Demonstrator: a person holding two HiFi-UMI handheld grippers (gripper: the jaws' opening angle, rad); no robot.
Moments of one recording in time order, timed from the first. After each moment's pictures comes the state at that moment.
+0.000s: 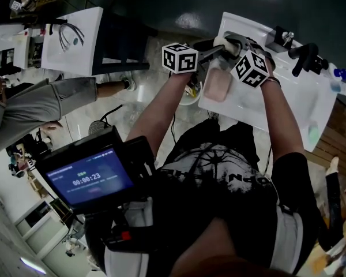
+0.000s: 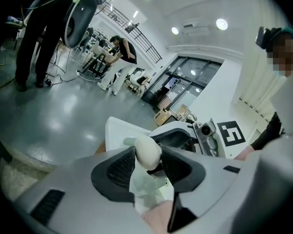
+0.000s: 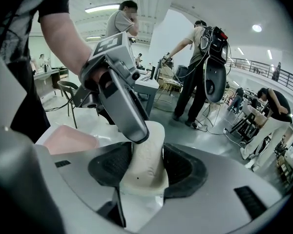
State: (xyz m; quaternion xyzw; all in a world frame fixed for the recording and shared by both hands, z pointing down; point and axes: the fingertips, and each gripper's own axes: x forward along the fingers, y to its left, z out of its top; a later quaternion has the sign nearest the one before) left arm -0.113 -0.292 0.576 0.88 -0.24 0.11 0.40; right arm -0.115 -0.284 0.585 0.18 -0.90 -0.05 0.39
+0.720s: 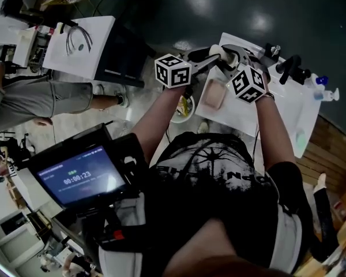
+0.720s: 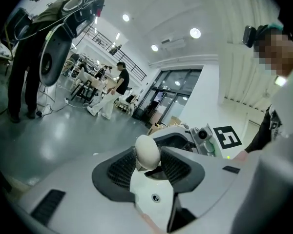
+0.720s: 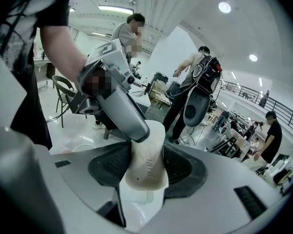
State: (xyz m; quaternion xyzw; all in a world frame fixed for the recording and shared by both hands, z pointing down) left arm -0.128 -0.266 0.452 0.92 -0.25 0.03 0.30; right arm -0.131 -0.261 0.465 0.23 -0.89 -0.15 0.35
